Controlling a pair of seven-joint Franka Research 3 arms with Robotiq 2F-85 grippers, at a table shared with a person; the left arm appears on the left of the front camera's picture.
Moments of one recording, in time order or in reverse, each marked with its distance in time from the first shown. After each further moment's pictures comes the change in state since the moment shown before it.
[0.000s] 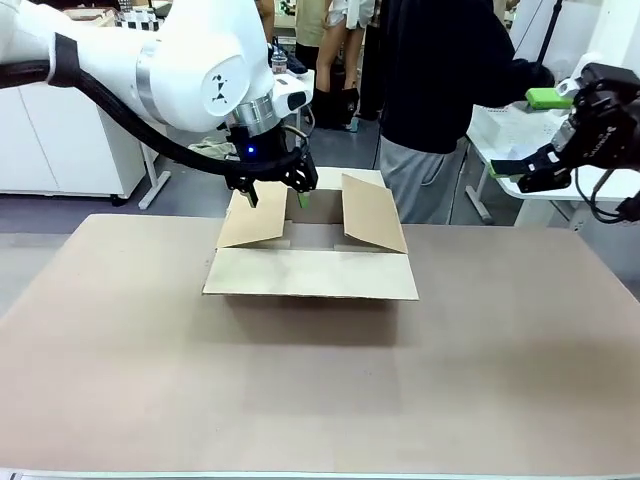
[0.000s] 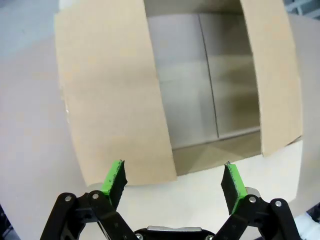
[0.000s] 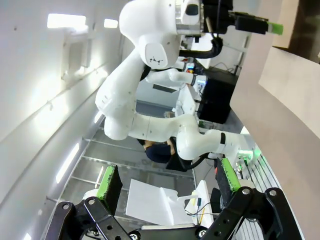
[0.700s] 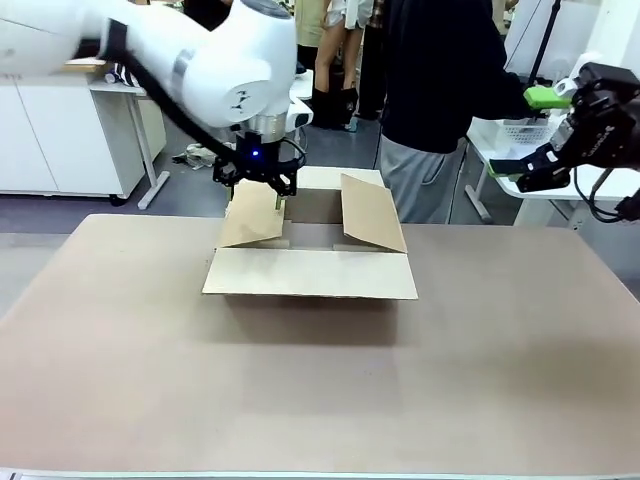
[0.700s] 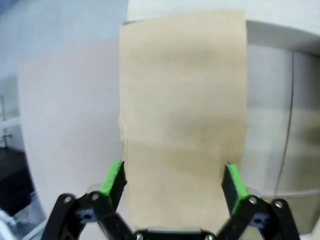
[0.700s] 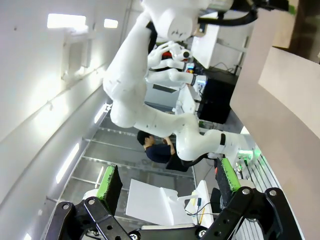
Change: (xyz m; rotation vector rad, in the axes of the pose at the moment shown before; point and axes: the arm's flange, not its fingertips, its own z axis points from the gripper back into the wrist) left arm 0.061 0.014 -0.067 0.365 0.100 0.098; right arm 0.000 0.000 0.000 0.000 0.000 0.000
